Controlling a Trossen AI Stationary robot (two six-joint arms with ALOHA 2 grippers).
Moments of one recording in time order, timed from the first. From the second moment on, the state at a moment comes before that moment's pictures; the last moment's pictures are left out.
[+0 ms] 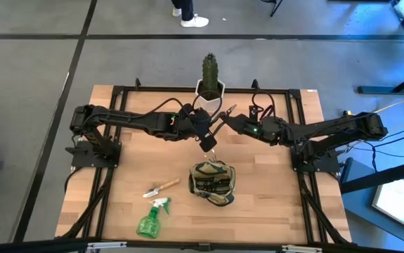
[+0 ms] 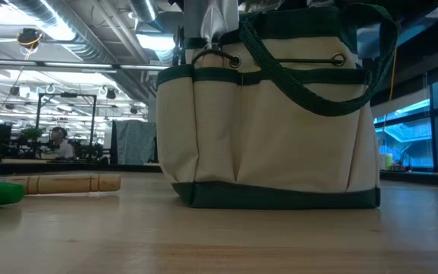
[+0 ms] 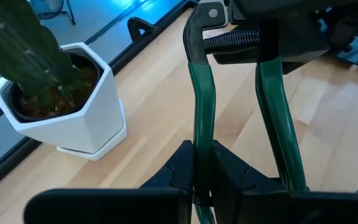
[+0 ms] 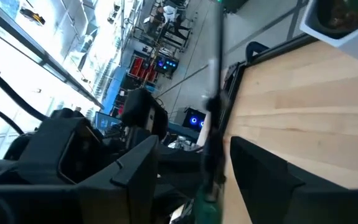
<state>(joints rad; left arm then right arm) -0.01 1.68 1.48 -0.55 -0.52 -0.41 0.02 1.24 0.66 0.49 0.43 1.21</state>
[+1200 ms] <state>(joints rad) -0.03 1.52 1.48 -0.54 -0.30 -0.40 0.01 1.24 0.69 0.39 -0.08 1.00</state>
